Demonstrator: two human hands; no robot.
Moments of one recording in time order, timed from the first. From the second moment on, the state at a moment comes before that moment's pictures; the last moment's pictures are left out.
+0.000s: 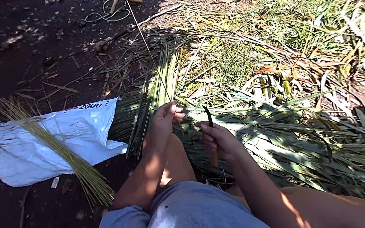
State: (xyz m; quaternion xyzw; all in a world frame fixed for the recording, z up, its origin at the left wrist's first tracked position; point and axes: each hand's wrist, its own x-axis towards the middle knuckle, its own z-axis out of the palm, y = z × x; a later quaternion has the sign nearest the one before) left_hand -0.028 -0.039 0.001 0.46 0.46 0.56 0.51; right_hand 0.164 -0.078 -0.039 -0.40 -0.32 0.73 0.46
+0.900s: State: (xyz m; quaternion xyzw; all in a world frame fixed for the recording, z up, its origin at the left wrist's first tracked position) left_hand -0.300 -0.134 -0.241 0.34 0.91 0.21 0.15; right_hand 0.289 -0.099 -0.273 -0.72 0.04 0.56 0.42
